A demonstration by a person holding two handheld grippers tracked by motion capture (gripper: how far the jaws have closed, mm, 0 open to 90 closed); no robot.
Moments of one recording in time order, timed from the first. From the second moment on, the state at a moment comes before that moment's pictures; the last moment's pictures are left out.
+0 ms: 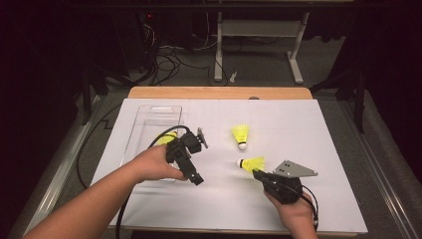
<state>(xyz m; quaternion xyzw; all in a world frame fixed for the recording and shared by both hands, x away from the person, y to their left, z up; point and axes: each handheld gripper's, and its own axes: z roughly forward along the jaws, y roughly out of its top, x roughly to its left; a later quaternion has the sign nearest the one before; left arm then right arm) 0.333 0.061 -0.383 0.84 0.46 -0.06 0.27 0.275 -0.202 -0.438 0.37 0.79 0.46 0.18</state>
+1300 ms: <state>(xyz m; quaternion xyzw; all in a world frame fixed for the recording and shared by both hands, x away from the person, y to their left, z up) 0.312 0.045 -0.402 0.87 0.42 -0.06 0.25 0.255 -0.154 -0.444 0.26 0.82 0.50 0.11</state>
